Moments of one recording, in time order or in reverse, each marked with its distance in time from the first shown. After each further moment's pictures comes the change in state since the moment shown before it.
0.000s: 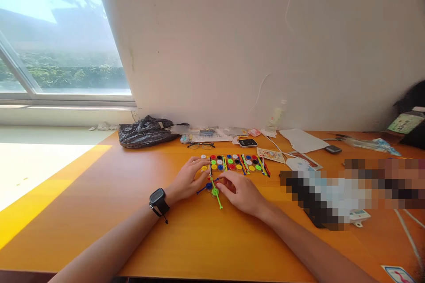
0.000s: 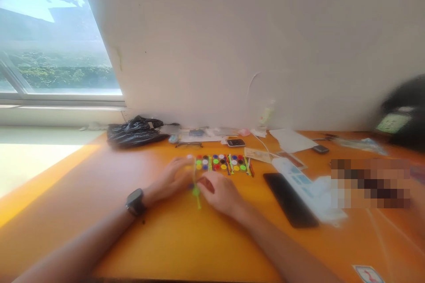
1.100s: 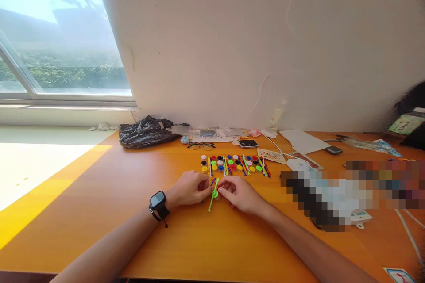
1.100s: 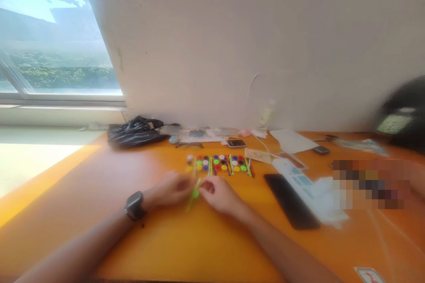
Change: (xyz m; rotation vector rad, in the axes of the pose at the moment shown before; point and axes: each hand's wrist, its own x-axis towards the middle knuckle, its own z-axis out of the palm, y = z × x) left_hand -0.004 0.017 -0.001 0.140 -0.370 -0.138; right_hand 0.003 0.017 0.018 0.389 -0.144 0.174
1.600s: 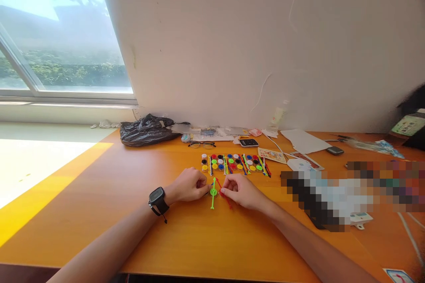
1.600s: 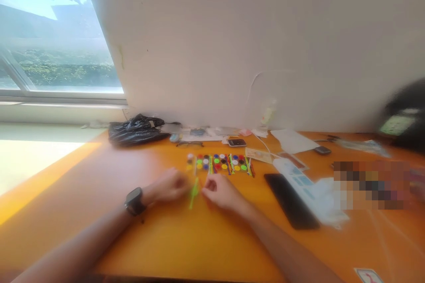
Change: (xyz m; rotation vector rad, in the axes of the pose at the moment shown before) left_hand 0.000 -0.004 -0.005 -0.040 -0.001 0.007; right_hand 0.002 0.005 -0.008 -0.022 0.012 0.051
